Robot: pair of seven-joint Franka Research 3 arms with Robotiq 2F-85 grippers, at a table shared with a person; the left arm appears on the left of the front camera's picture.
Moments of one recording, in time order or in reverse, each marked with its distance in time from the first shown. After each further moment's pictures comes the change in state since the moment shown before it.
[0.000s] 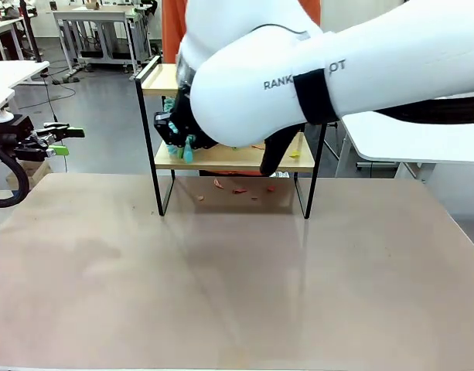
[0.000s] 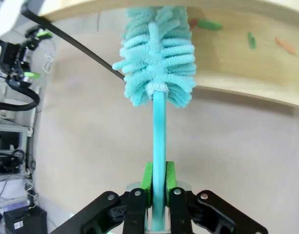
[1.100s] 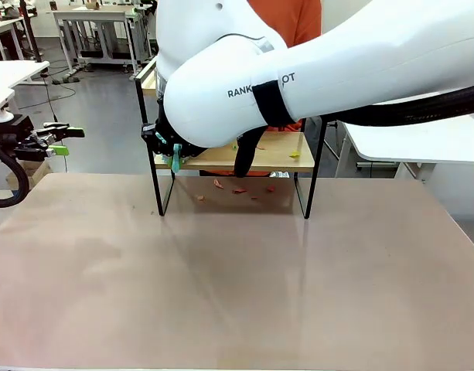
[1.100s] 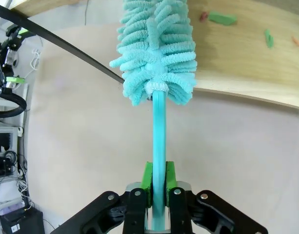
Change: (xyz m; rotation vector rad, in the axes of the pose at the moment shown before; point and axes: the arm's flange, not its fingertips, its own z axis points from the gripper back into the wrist) left arm 0.000 0.000 0.000 0.000 0.000 0.000; right arm 0.011 0.018 -0.040 -0.066 0.055 -0.014
